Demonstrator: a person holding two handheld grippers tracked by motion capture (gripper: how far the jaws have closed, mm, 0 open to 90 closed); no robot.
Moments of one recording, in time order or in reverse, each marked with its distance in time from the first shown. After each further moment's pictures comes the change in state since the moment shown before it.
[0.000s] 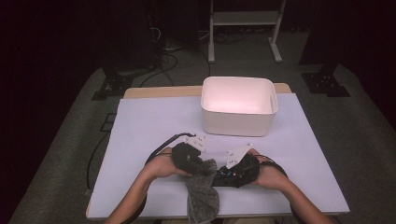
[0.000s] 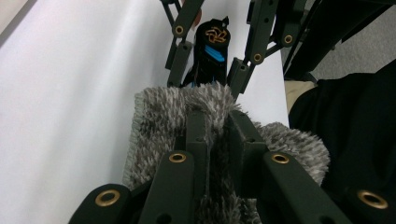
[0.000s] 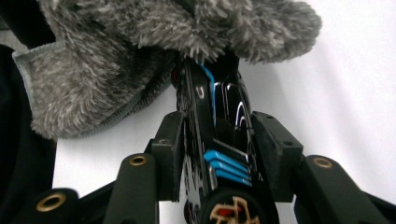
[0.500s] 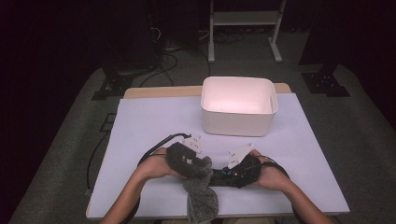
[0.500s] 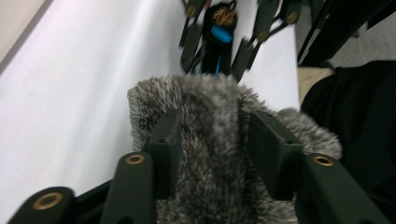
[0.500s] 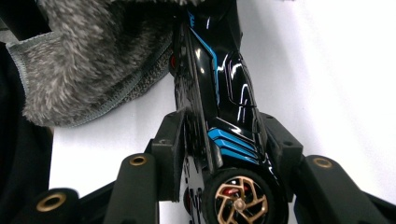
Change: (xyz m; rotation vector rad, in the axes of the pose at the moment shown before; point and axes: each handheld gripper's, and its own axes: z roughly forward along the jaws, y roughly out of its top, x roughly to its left) left arm -0.007 -0.009 -0.013 0.055 0.081 -0.007; right arm -0.002 -0.007 0.001 0.015 -0.001 0.021
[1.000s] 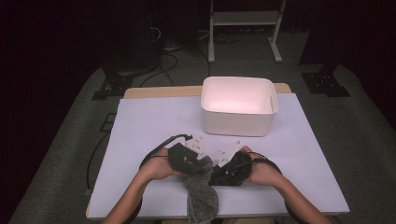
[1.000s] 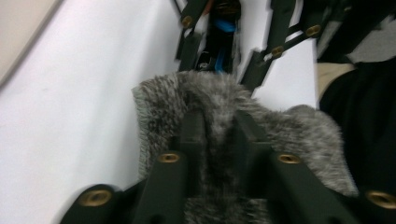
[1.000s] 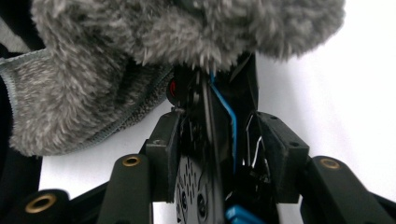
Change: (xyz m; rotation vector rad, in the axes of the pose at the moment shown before) left arm -0.003 0.002 0.004 -0.004 0.040 0.014; right arm -0.002 0.025 0.011 0.032 0.005 -0.058
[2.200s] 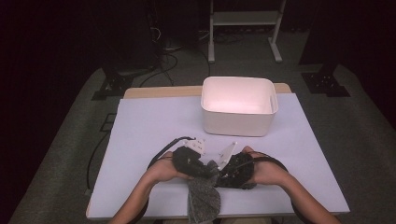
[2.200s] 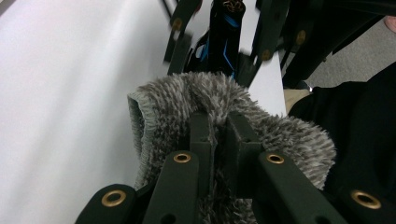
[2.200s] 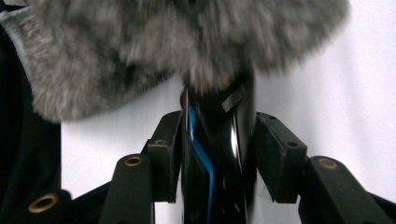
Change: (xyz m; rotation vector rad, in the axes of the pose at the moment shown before) left arm 0.008 -0.005 0.022 -0.105 -0.146 -0.040; right arm 0.006 0.007 -0.008 0.185 0.018 -0.012
